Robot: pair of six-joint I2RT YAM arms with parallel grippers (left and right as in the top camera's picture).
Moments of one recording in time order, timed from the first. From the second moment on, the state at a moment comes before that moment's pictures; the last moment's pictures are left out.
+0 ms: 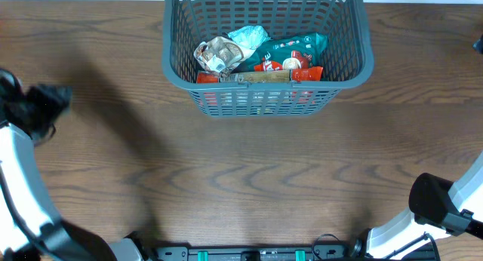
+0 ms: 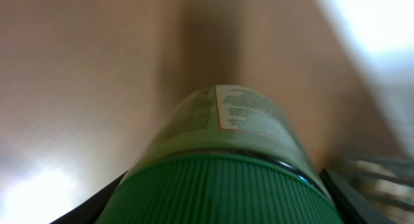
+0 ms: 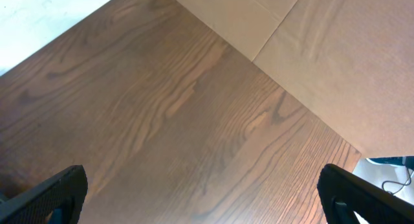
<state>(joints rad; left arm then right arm) 0.58 1.45 1.32 -0.80 0.32 -0.38 -0.34 1.85 2.62 -1.69 0.46 0.34</state>
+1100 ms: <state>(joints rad) -0.22 1.70 1.70 -0.53 0.60 -0.32 -0.34 1.85 2.62 -1.69 0.46 0.34</state>
